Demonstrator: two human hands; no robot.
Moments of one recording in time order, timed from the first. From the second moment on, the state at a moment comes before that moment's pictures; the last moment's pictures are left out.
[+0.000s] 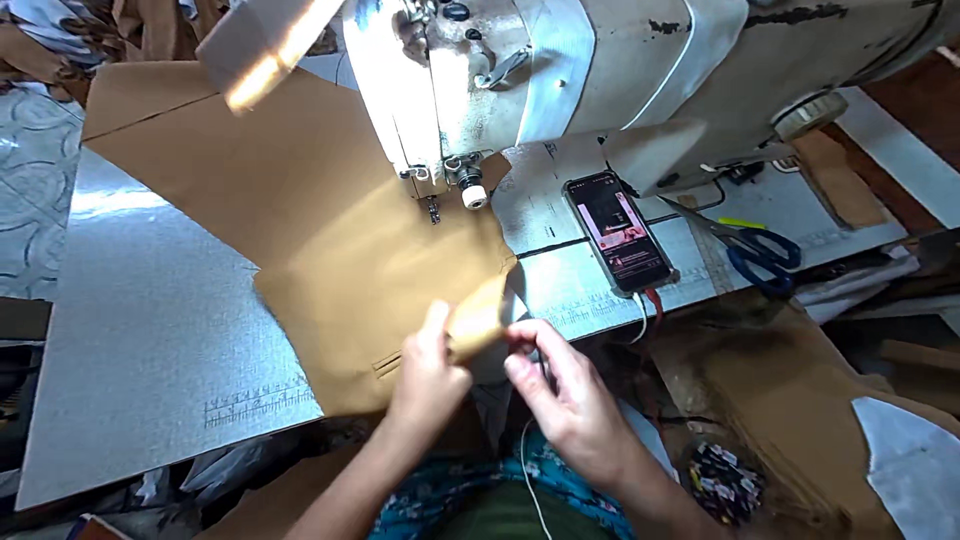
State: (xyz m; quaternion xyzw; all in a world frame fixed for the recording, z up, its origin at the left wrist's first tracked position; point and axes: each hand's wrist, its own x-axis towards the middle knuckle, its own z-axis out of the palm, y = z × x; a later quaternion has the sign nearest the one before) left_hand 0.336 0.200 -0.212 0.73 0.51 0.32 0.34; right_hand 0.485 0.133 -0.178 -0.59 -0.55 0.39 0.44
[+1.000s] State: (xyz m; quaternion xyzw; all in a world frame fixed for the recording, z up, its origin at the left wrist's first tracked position) left_hand 0.324 0.249 -0.202 0.62 0.50 0.24 0.55; right_hand 0.496 0.185 -0.206 -0.67 -0.48 0.47 0.33
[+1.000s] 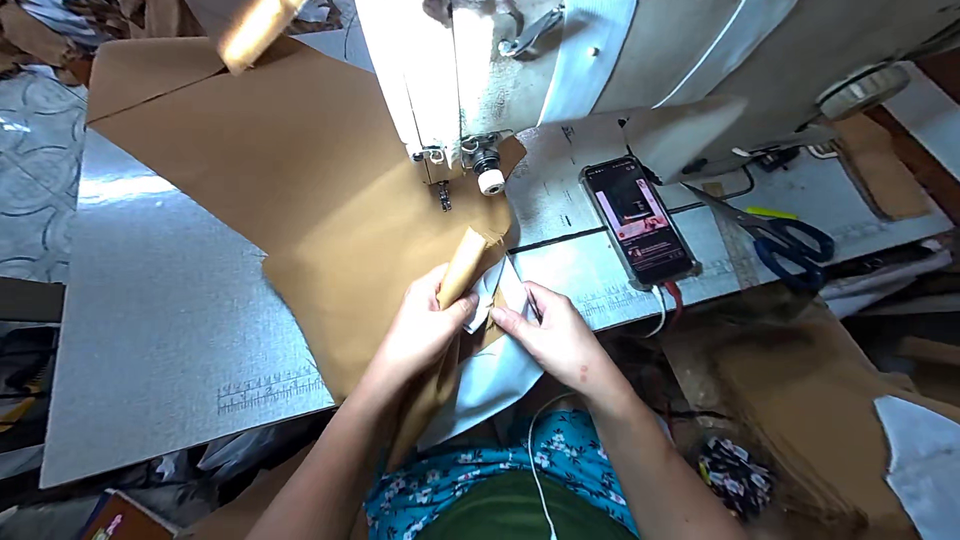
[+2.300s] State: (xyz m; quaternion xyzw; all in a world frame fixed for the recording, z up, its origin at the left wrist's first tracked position) left_hand 0.322 0.265 -0.217 0.83 0.34 0.18 0.40; right_hand 0.498 0.183 -0.197 -0.72 -0.53 0.40 0.21
